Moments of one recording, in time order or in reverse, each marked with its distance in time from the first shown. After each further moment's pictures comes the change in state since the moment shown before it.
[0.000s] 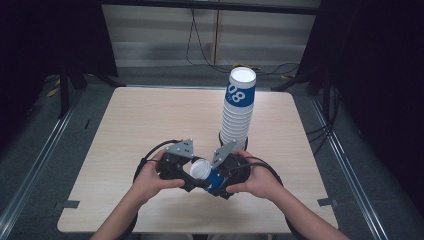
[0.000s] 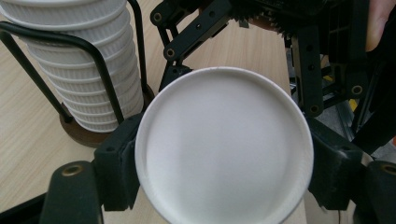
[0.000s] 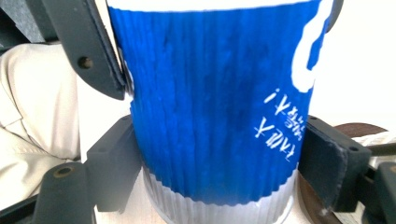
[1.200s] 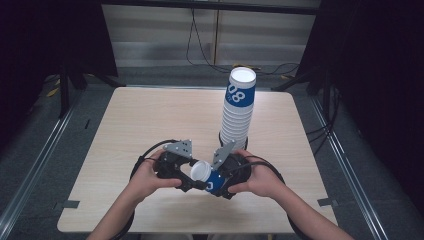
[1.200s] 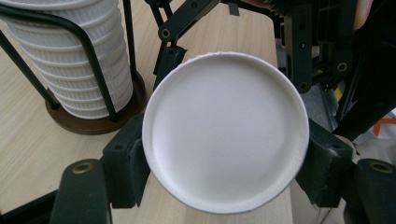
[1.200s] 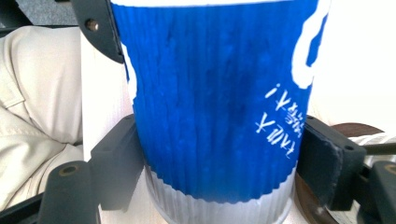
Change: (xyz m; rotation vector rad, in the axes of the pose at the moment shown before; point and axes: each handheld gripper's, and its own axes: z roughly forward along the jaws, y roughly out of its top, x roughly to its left) left arm 0.001 0.000 -0.005 0.050 -0.046 -0.016; right arm 0.001 0.001 -0.005 0.041 0.016 -0.047
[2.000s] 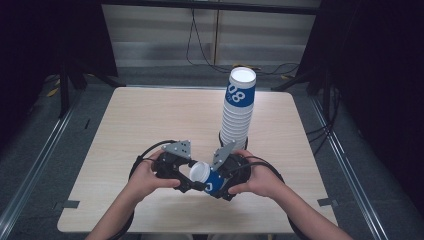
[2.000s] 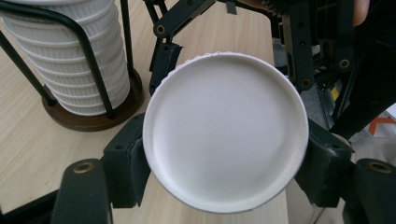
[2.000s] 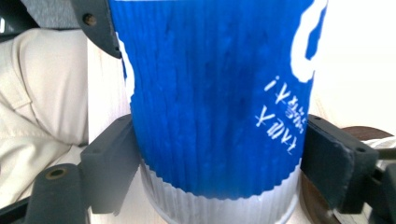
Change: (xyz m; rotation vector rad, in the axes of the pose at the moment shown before) left arm -0.001 -0.002 -0.003 -0.004 -0.009 -0.009; right arm 0.000 -0.001 0.002 -0.026 0.016 0.005
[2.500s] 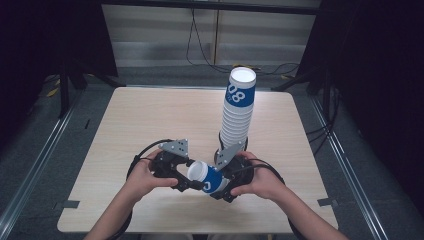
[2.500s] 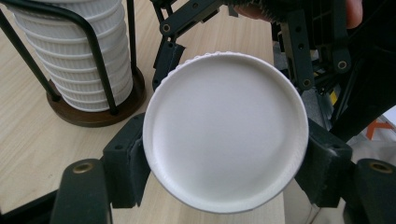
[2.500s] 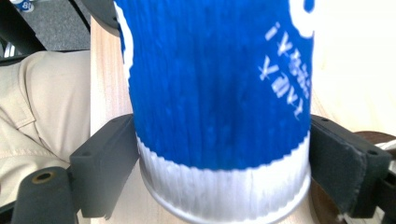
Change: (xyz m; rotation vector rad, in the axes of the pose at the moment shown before) left arm 0.001 -0.002 -0.006 -0.013 0.001 -0.032; right arm 0.000 -0.012 0.002 -0.087 0.006 0.035
